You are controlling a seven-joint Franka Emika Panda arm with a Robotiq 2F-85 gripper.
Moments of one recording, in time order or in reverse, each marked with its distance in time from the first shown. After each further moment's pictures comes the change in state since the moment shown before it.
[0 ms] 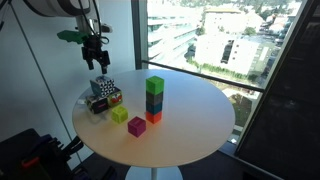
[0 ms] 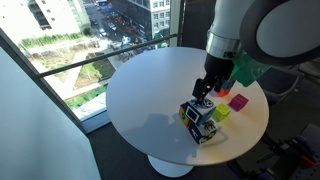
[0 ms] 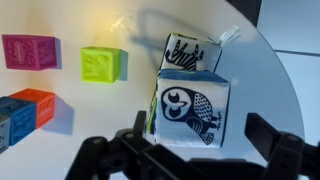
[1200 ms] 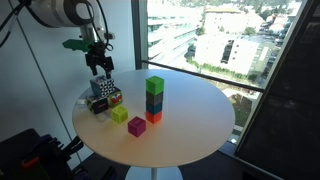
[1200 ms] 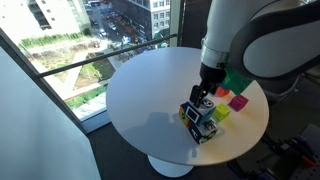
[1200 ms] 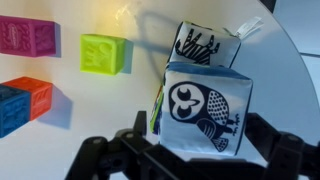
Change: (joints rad) arm 0.019 0.076 -0.019 0.005 -0.078 0.078 0.012
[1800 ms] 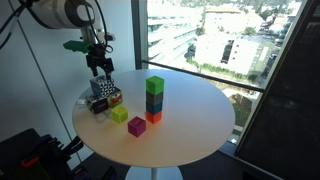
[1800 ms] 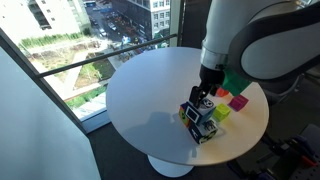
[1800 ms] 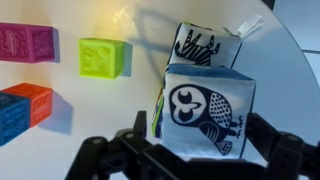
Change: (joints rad) arm 0.003 0.012 -0.005 0.000 0.000 0.005 0.029
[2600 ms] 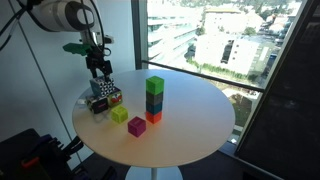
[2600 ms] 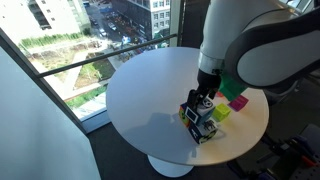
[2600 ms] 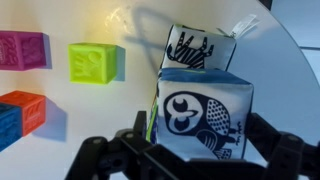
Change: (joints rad) arm 0.021 0.024 -0.006 0.000 0.000 0.019 0.048
